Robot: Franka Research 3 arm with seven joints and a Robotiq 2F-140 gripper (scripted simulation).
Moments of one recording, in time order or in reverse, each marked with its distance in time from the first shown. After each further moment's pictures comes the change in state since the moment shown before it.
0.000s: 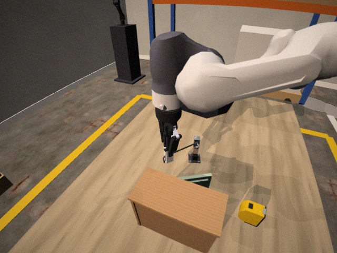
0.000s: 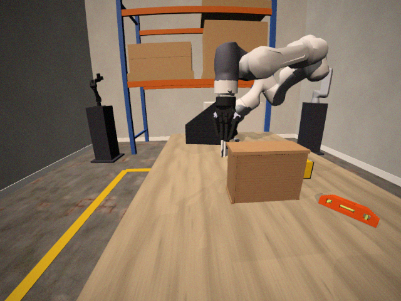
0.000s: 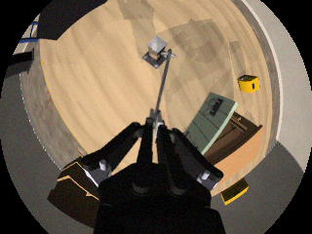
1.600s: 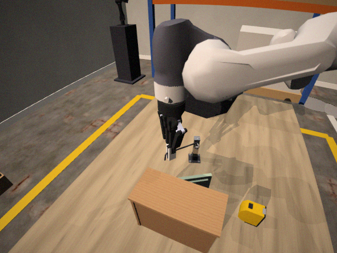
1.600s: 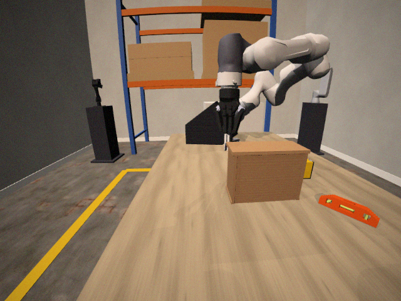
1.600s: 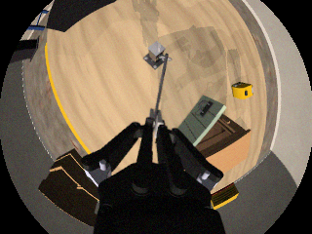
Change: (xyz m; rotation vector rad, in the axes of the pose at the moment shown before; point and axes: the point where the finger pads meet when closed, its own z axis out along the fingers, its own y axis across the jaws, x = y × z) arm 0.003 0.013 -0.027 0.000 0.000 -0.098
